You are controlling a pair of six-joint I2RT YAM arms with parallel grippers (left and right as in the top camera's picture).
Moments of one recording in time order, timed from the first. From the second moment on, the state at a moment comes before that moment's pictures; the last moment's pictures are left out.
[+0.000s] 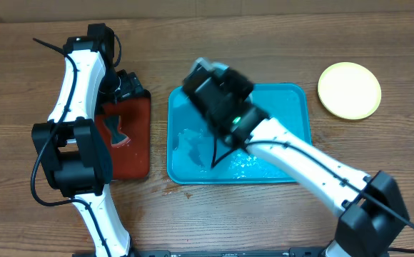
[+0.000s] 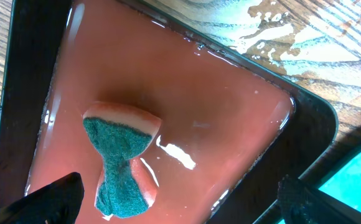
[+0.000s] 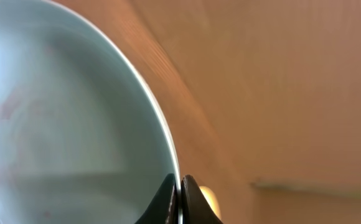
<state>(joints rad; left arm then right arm) 0.07 2.15 1.86 -1.25 -0.05 -0.44 0.75 1.77 1.48 -0.54 0.85 -0.35</state>
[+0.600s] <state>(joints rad) 0.07 2.15 1.86 -1.24 -0.05 -0.44 -0.36 1.73 1.50 -0.73 -0.01 0.30</state>
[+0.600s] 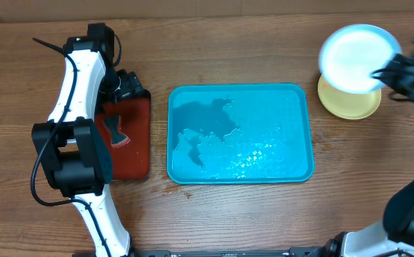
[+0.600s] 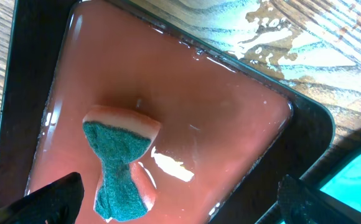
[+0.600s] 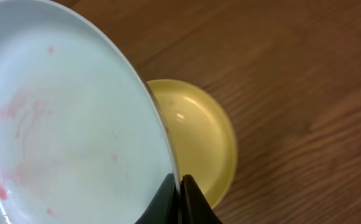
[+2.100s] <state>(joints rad) 0.07 2.15 1.86 -1.24 -0.05 -0.44 -0.24 1.43 1.48 -1.29 -0.18 0.38</state>
